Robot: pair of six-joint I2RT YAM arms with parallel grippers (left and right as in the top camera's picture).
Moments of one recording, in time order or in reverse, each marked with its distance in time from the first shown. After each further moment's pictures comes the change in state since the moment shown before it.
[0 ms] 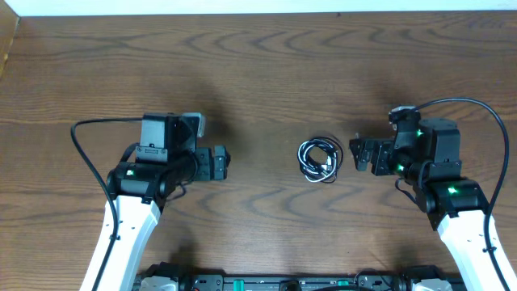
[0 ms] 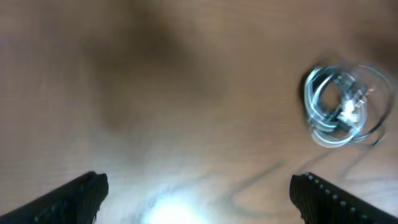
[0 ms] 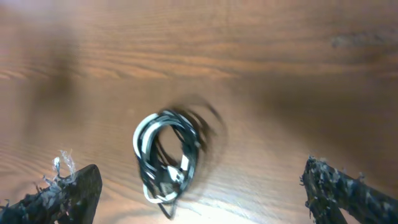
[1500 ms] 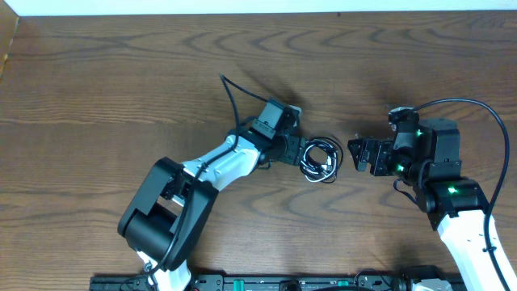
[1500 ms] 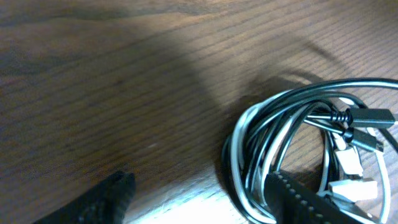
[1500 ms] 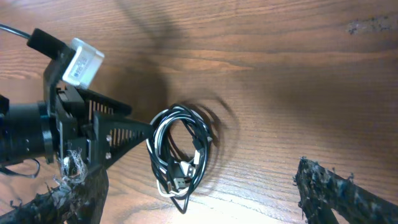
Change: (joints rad) left arm -0.462 0.744 0.164 0.556 -0.054 -0.128; right arm 0.000 0.001 0.002 -0.019 -0.034 0.034
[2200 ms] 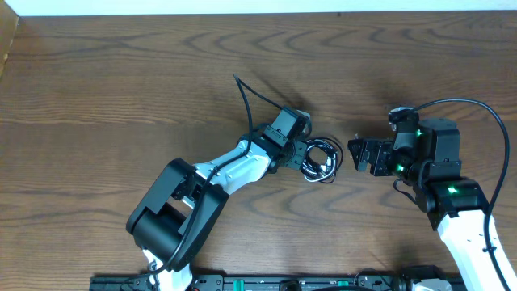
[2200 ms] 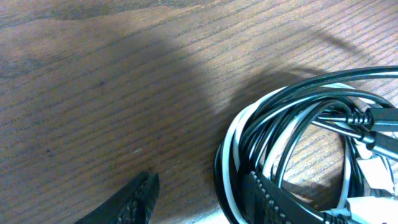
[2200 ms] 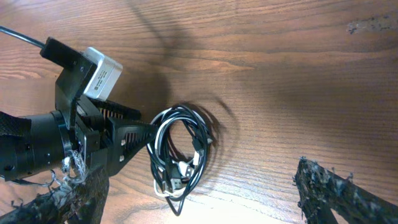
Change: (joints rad) left arm -0.071 0.027 0.005 0.010 -0.130 0.004; right arm 0.000 0.000 0.000 0.000 0.000 0.000
